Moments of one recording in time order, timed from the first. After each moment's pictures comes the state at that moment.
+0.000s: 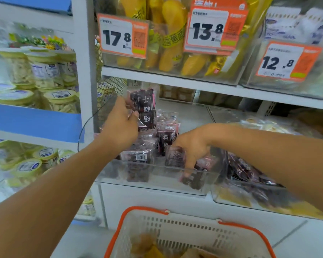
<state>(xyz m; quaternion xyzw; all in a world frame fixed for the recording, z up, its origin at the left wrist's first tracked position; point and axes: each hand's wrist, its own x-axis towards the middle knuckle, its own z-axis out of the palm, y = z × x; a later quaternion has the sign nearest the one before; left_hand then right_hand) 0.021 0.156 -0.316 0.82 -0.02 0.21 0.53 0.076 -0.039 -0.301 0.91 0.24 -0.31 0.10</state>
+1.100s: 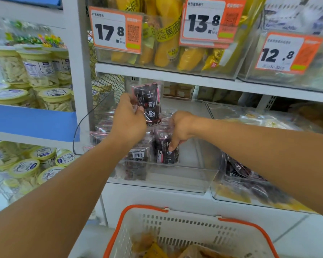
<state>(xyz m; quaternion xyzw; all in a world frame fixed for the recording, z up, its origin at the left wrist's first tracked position) 0.032 0.127 -0.314 0.77 0.01 0.22 0.59 0.096 -0.018 -0.305 0.99 0.10 -0.12 -0.05</state>
